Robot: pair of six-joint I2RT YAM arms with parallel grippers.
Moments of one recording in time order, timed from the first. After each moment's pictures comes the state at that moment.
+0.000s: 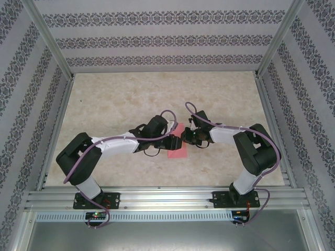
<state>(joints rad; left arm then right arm) -0.81 1.68 0.93 -0.01 0.44 -0.70 0.46 1.70 0.78 -0.13 -0.36 0.66</state>
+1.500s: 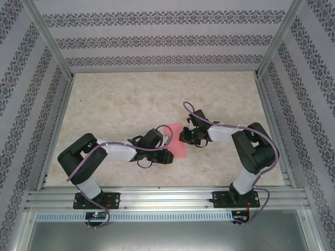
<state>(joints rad) -0.84 1.67 0.70 0.03 0.45 -0.70 0.48 1.72 0.82 -0.18 -0.36 0.66</state>
